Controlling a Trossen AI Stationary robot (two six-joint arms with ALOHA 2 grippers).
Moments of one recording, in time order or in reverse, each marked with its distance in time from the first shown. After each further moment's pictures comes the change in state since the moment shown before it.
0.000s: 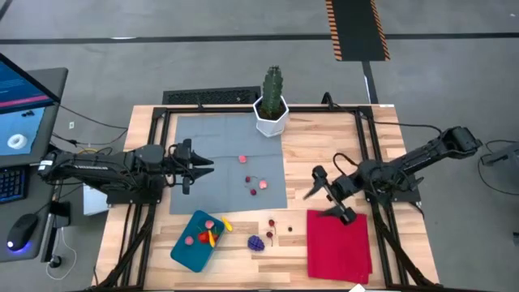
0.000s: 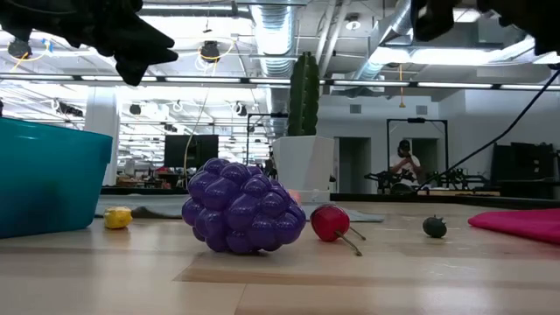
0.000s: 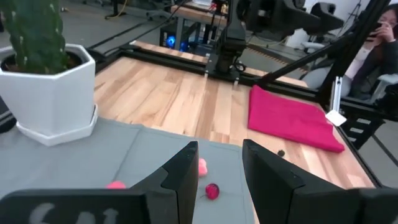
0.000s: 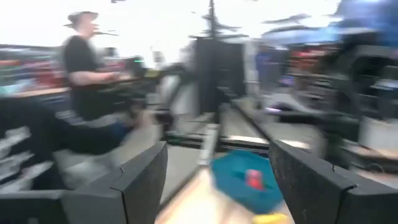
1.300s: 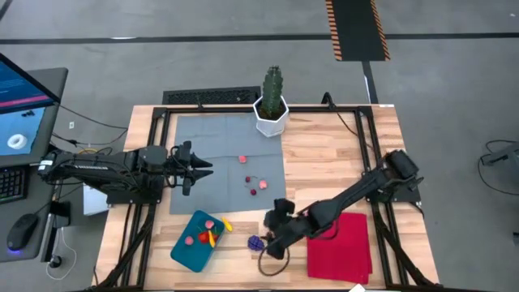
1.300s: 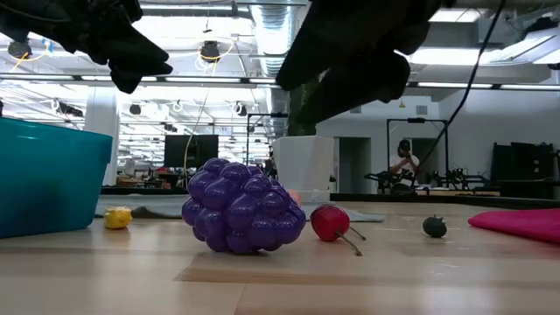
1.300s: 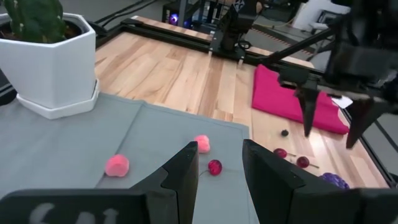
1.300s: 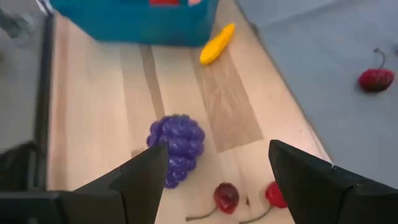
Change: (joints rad) left arm -0.003 0.000 0.000 -0.087 0.003 -0.022; right arm 0.203 0.887 0.955 -1.092 0.540 0.602
